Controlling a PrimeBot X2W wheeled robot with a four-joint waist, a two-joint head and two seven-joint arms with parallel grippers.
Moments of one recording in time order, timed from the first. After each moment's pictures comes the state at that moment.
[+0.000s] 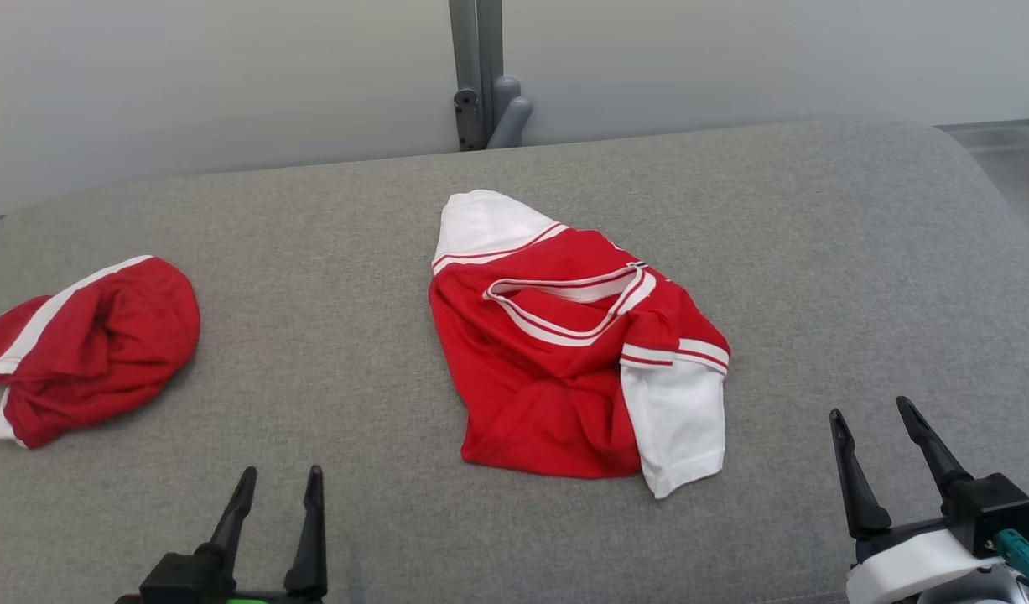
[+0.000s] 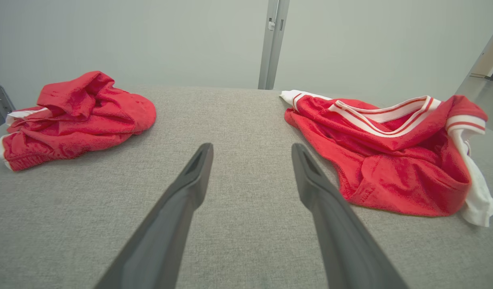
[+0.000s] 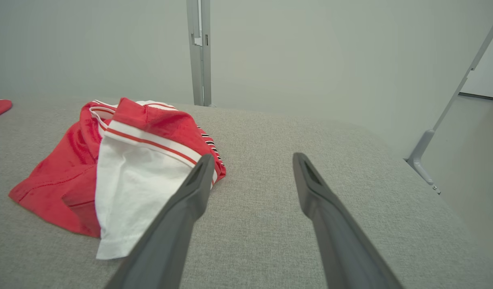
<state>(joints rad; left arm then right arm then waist) 0.12 0.10 -0.07 0.17 -0.24 -0.13 -0.26 0.09 -0.16 -0.03 0.10 0.07 0.13 -0.26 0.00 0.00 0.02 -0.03</state>
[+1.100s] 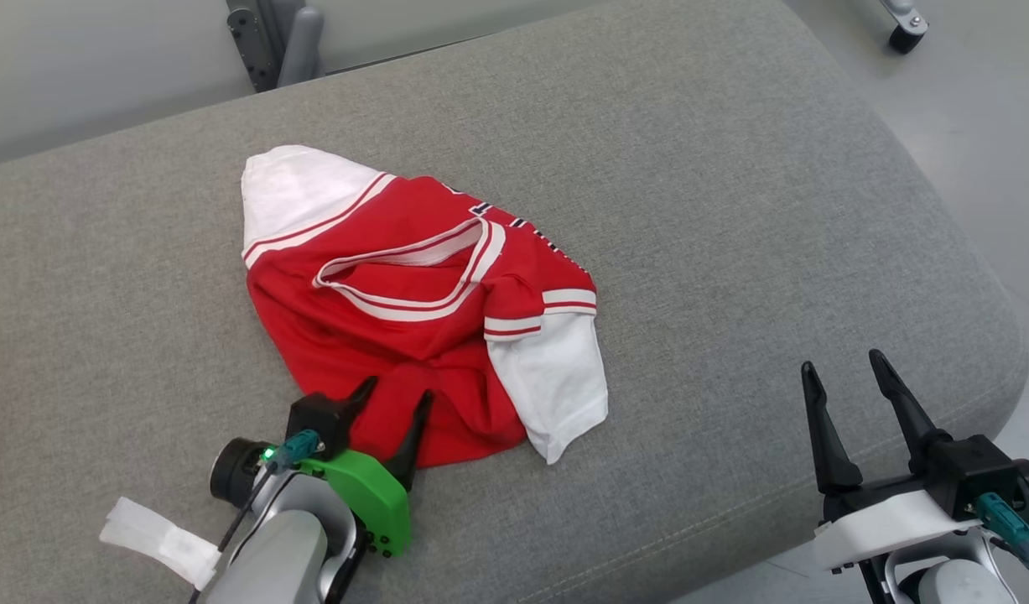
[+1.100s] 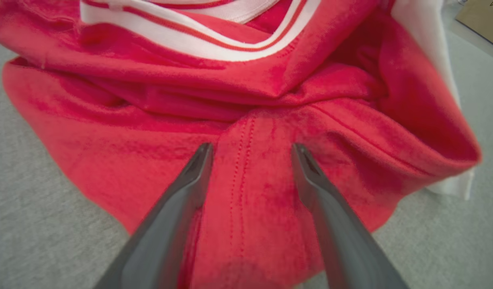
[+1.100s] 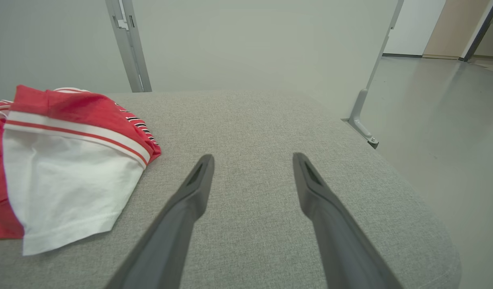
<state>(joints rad) -0.43 0.12 -0.54 0.79 -0.39 -0.13 -0.26 0.01 -0.11 0.00 0.07 0.08 0.13 -0.26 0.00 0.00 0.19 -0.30</state>
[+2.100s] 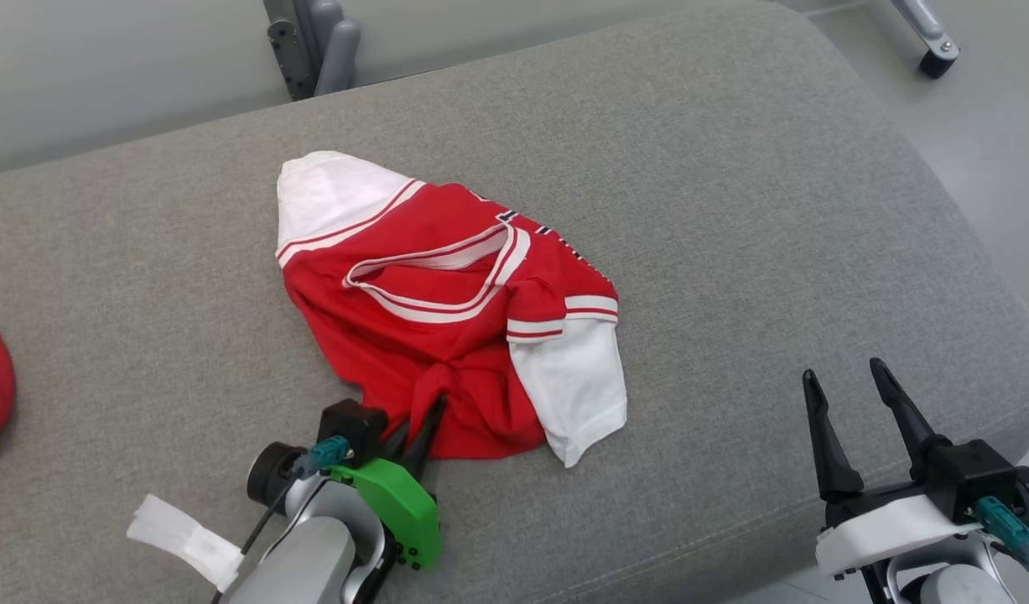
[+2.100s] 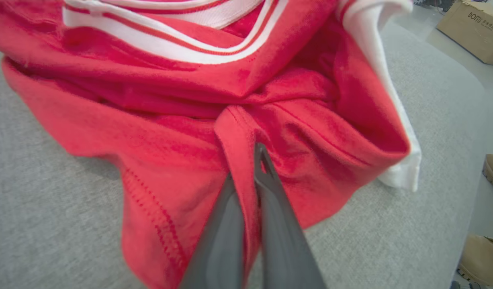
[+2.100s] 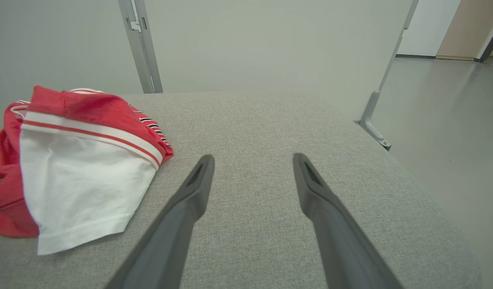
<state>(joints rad) -0.45 0.13 -0.69 0.79 -0.53 -0.13 -0.26 0.01 -0.12 0.00 0.09 0.09 0.13 -0.26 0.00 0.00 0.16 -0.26</state>
